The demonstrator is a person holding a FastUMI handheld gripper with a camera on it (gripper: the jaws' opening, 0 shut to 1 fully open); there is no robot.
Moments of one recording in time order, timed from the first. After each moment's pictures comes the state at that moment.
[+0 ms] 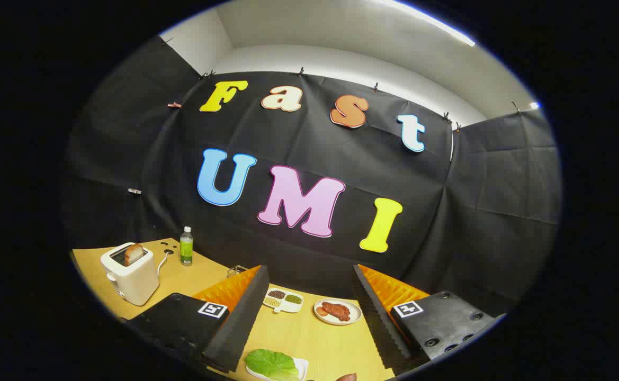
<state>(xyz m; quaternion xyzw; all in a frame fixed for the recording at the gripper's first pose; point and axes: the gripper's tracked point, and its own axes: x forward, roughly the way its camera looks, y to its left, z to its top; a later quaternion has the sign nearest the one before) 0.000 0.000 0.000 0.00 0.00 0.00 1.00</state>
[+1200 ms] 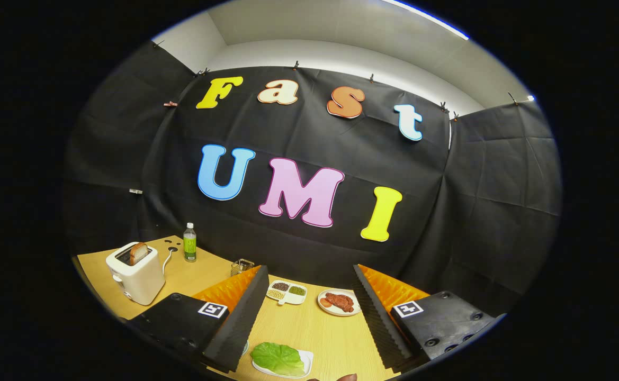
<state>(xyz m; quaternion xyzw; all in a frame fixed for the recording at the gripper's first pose) -0.013 -0.004 -0.012 0.01 0.03 0.00 1.00</state>
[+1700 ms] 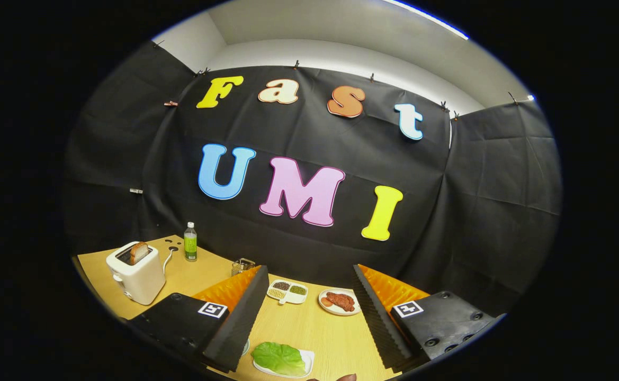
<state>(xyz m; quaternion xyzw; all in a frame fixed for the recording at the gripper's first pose) -0.012 -0.002 -0.013 0.01 0.03 0.00 1.00</state>
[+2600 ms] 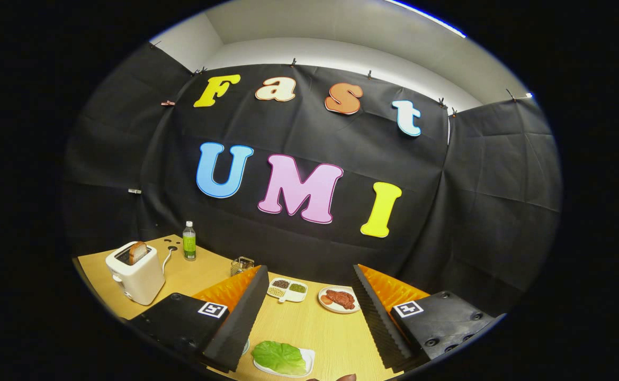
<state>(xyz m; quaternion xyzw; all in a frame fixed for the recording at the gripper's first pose) -0.011 -0.006 -0.018 0.02 0.04 0.00 1.00</state>
